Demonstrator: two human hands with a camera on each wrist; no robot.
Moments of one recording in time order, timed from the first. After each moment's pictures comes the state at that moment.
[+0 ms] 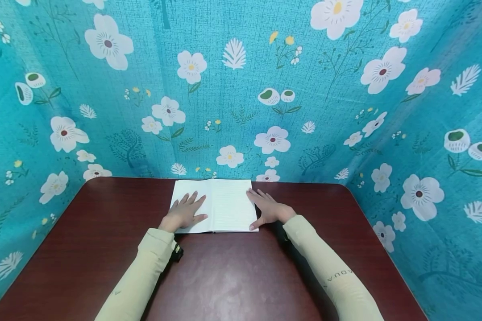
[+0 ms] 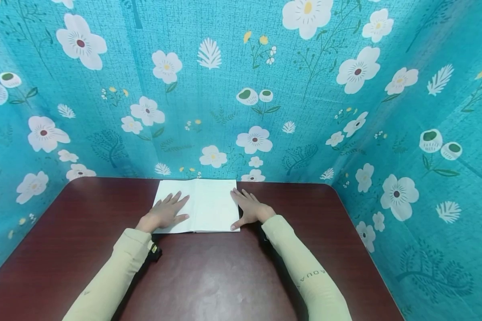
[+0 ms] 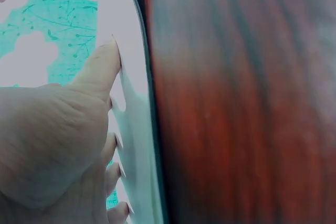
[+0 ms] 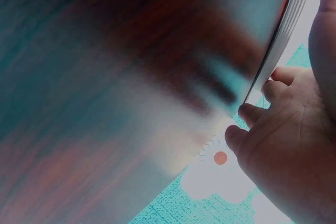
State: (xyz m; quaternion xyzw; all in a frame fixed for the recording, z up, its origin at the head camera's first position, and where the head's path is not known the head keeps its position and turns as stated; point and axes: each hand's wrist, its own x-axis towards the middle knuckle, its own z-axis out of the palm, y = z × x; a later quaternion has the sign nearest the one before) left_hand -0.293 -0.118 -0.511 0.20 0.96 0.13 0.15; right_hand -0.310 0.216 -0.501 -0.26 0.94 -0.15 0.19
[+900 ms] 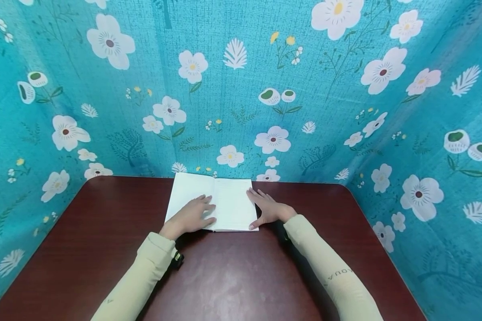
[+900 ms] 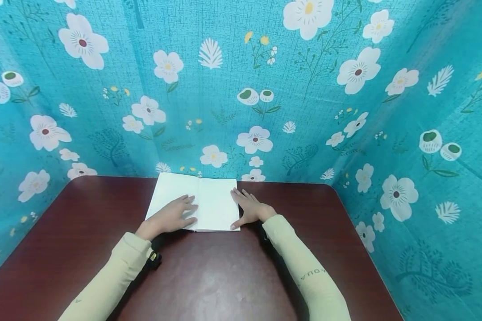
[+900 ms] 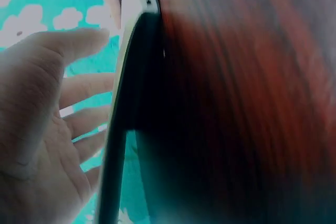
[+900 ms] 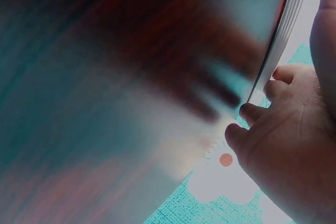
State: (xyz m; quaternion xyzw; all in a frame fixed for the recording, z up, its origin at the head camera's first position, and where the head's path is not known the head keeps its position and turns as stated) left_hand -0.274 -0.098 -0.495 0.31 0.93 0.19 0.05; right_hand -0.310 0.217 -0.500 -0.26 0.93 -0.16 0.20
